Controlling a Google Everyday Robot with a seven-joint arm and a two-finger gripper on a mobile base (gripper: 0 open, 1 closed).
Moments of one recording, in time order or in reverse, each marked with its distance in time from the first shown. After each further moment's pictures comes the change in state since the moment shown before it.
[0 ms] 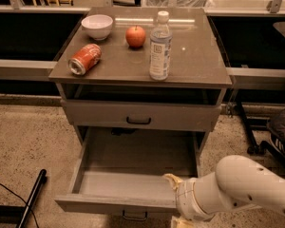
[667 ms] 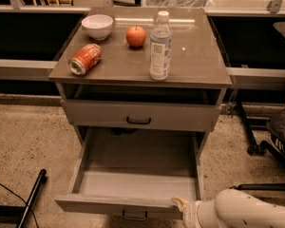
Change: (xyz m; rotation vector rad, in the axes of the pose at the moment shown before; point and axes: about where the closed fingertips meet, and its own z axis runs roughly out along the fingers) arm 0.114 -0.007 0.085 0.078 0.039 0.050
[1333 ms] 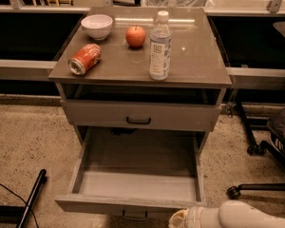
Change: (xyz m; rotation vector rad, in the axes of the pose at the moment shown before) arm 0.035 -0.010 0.034 0.073 -0.070 0.008
